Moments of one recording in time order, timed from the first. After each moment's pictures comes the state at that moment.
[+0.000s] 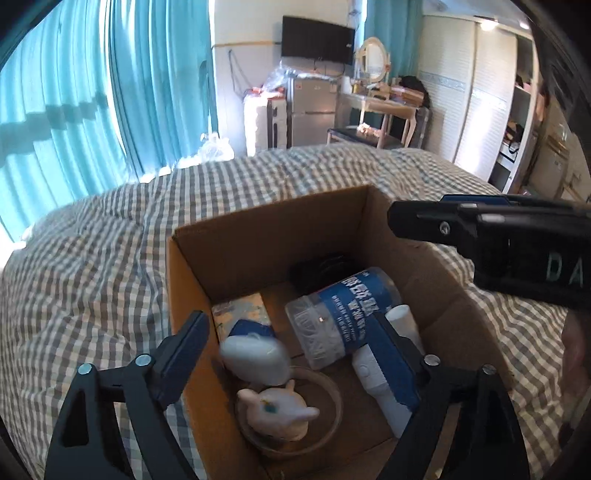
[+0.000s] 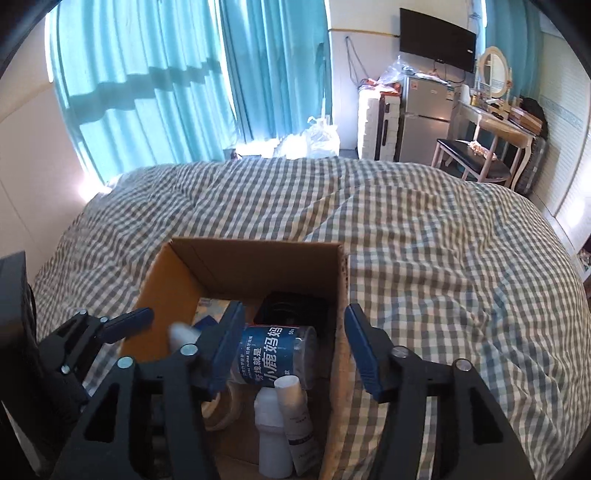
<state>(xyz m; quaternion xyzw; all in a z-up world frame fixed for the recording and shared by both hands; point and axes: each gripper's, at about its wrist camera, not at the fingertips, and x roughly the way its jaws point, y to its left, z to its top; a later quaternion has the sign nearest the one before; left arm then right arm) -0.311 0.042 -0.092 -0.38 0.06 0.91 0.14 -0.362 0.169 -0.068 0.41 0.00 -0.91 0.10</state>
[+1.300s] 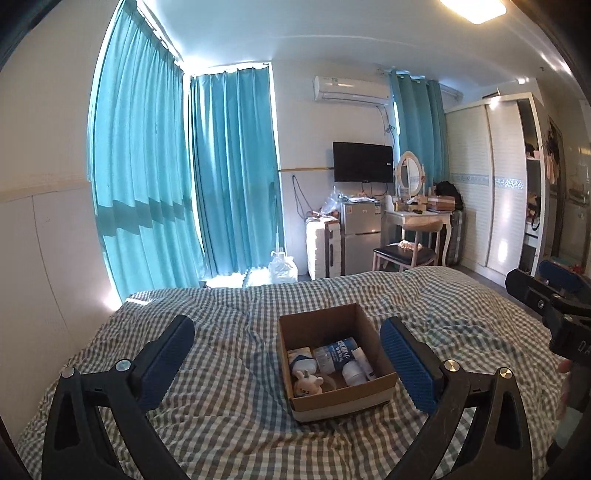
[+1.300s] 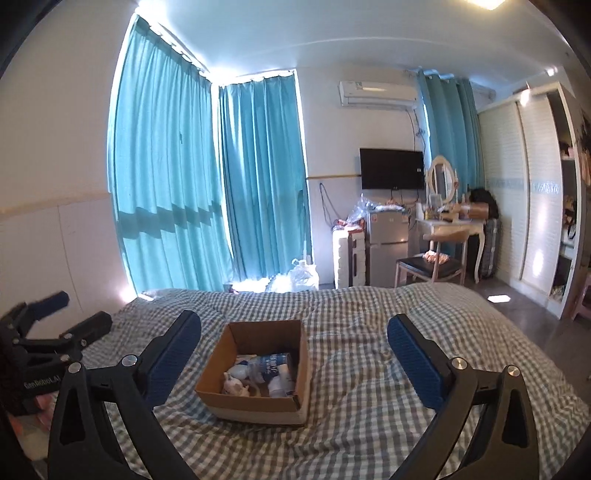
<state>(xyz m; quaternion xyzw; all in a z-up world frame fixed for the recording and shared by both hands) -0.041 0.006 0.076 -0.15 0.04 0.99 0.01 -0.056 0.231 0.068 0.12 -0.02 -0.99 0.07</state>
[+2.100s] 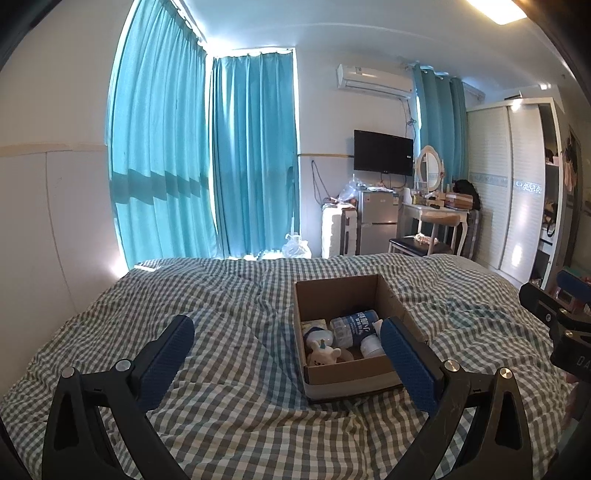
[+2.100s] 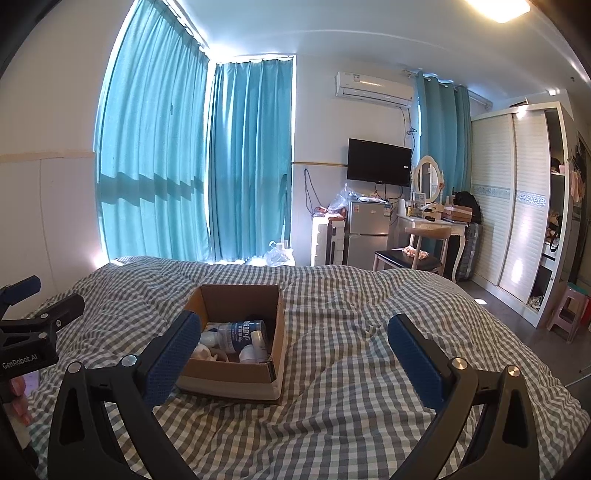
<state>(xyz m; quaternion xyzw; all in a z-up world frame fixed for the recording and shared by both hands) -0.052 -0.011 0.008 -0.17 0.01 0.98 -0.02 -0.073 0.212 0.003 0.15 0.02 -0.99 0.03</state>
